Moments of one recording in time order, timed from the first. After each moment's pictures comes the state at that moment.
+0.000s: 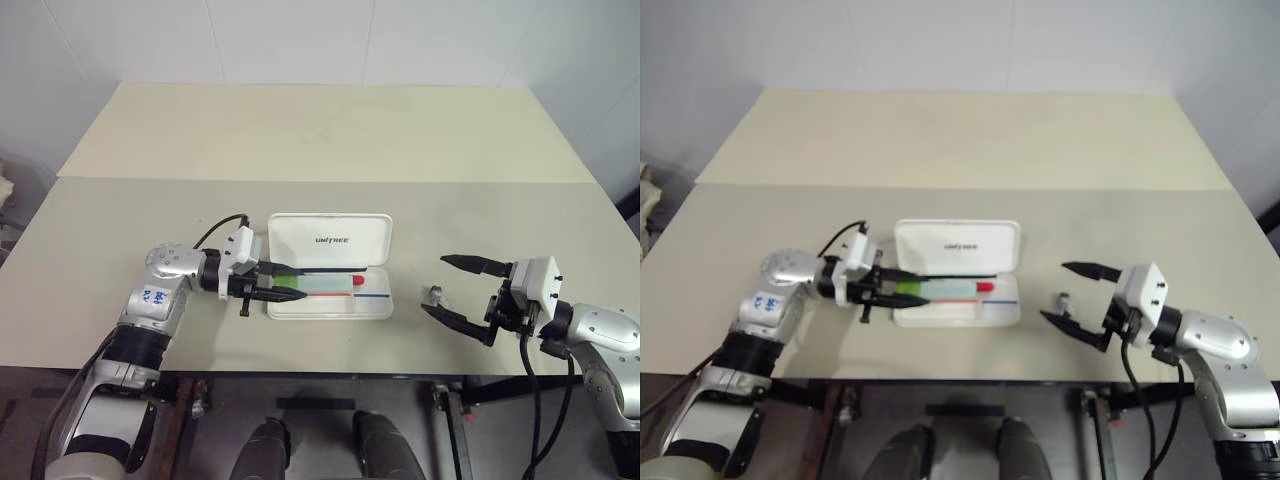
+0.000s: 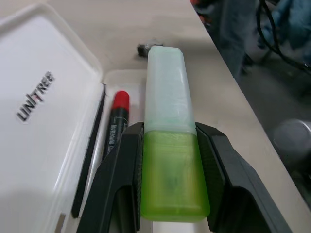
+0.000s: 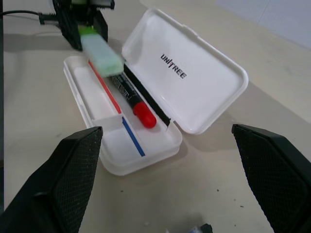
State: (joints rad) left arm -0.63 0.54 -0.14 0.36 -0.33 0.03 -1.38; right arm -0.04 -0.72 -0.20 -0.23 0.49 0.05 1.05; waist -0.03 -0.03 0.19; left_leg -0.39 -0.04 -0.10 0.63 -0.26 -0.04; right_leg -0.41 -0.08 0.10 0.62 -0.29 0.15
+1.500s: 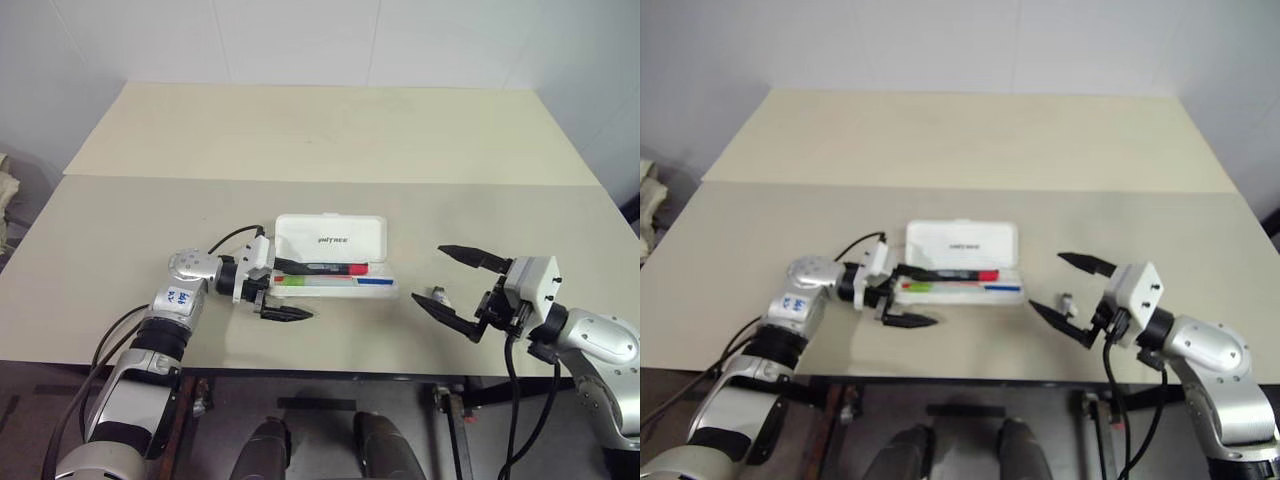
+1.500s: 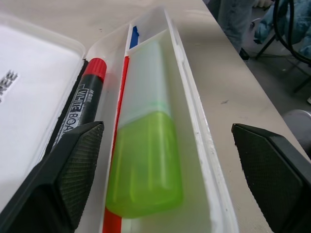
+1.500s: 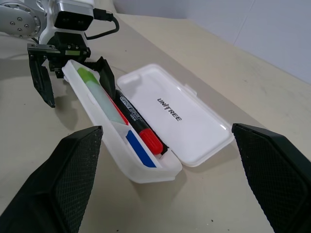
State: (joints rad) left arm -0.67 0.45 -0.14 0.56 -0.23 -0.06 -1.41; right arm 0.00 -0.68 -0.20 -0.38 0.49 0.09 0.88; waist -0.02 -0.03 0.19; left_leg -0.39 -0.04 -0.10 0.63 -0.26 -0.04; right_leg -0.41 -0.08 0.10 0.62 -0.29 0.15
